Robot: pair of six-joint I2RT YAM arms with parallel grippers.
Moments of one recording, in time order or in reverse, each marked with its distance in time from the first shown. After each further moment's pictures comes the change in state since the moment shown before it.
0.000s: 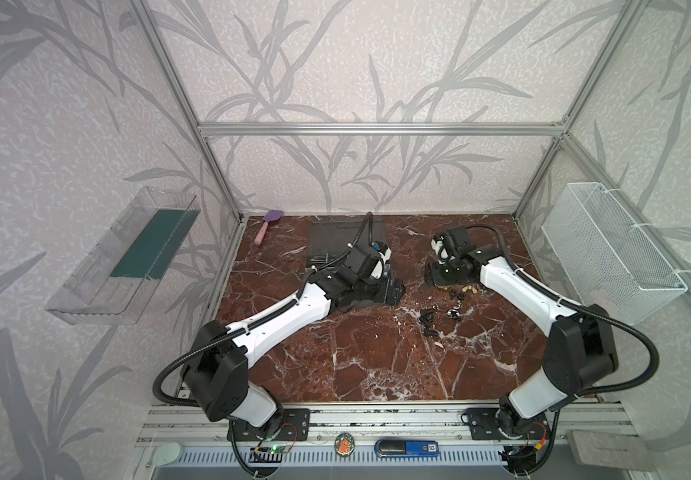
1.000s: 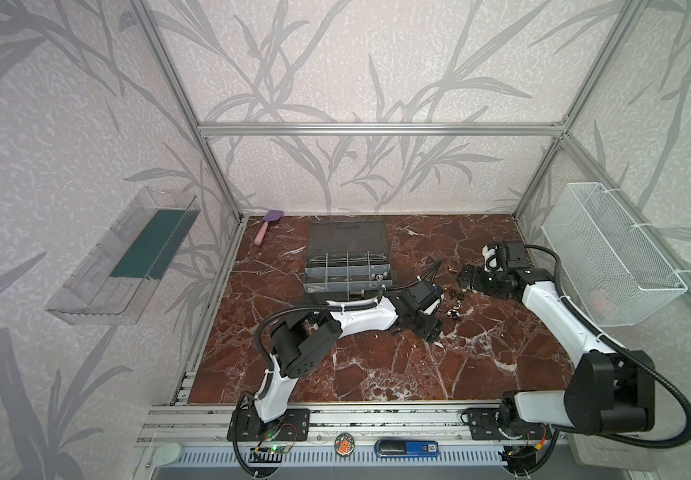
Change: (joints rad) left arm -0.242 0.490 0.201 0.069 -0.013 0.058; right arm -0.291 -0.205 -0.239 0.109 -0.133 0.089
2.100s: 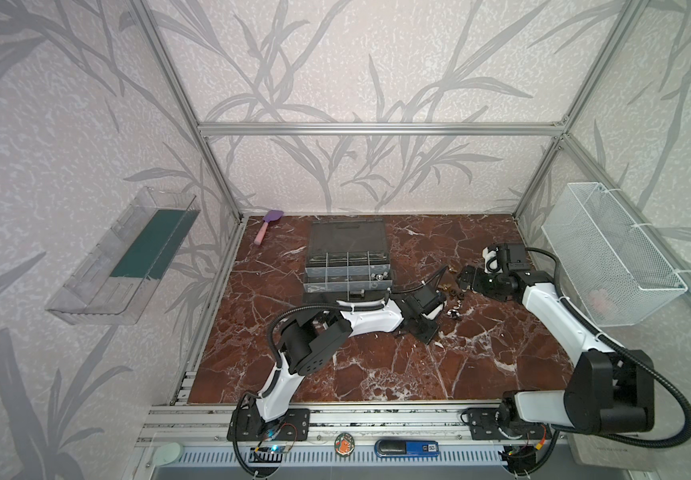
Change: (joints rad) left arm -0.016 0.068 0.027 -0.002 0.014 0.028; right arm -0.014 0.000 -0.026 0.026 -0.036 0.017
